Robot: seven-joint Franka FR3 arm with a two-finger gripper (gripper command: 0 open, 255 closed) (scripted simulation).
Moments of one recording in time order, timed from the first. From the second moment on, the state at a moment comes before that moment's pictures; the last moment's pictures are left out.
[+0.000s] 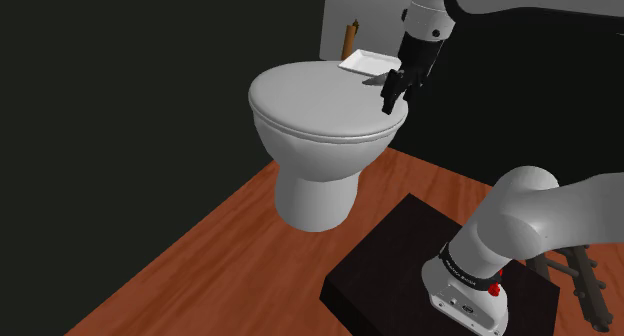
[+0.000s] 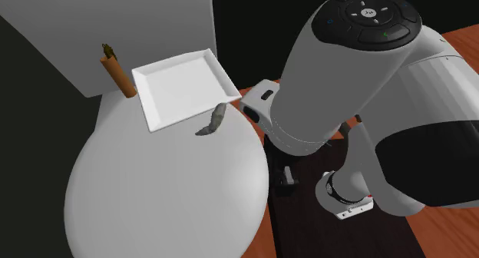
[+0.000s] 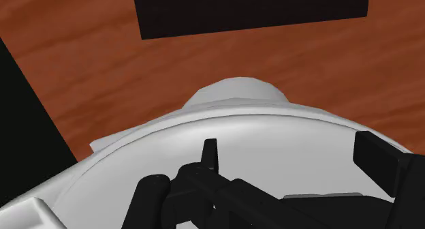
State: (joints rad) arm -0.02 -0.81 0.07 -2.40 -0.02 1.64 0.05
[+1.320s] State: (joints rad) arm -0.03 -0.22 -0.15 -1.90 -0.06 1.60 -0.36
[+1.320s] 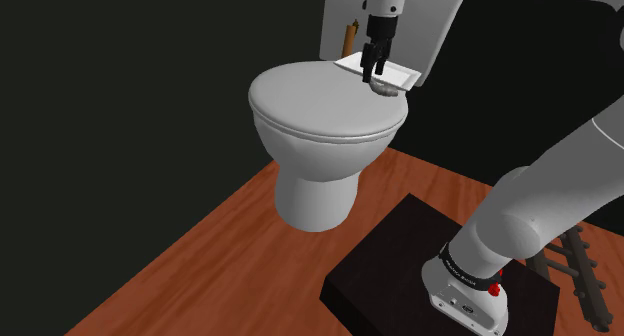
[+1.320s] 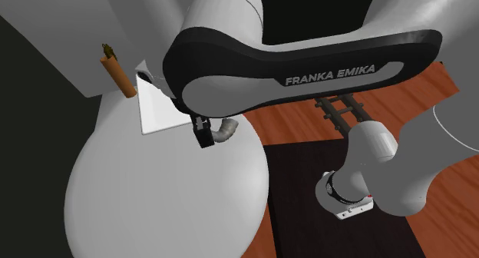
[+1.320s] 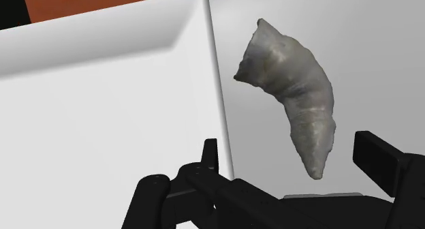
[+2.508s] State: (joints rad) arm -0.04 -0.23 -0.16 -1.92 -0.15 1.67 -0.37
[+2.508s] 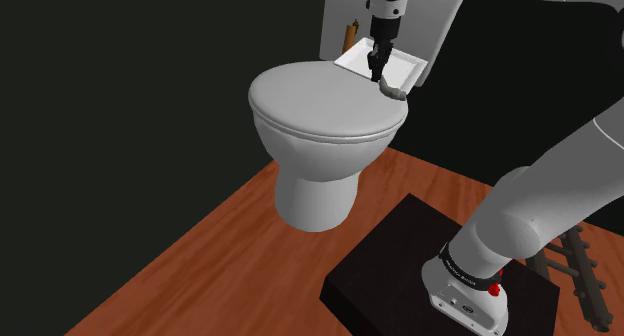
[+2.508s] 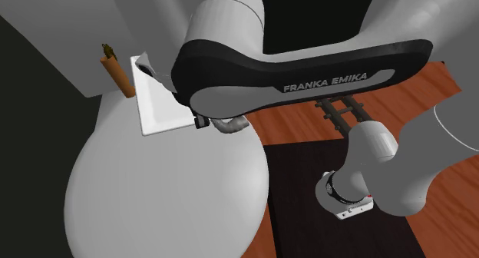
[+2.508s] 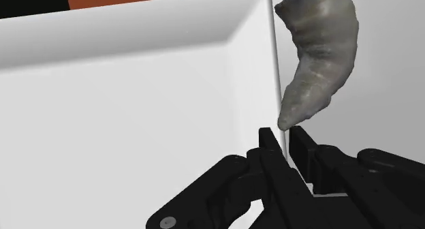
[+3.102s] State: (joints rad) arm 0.00 -0.23 -0.18 -1.89 -0.09 1.59 -0.35
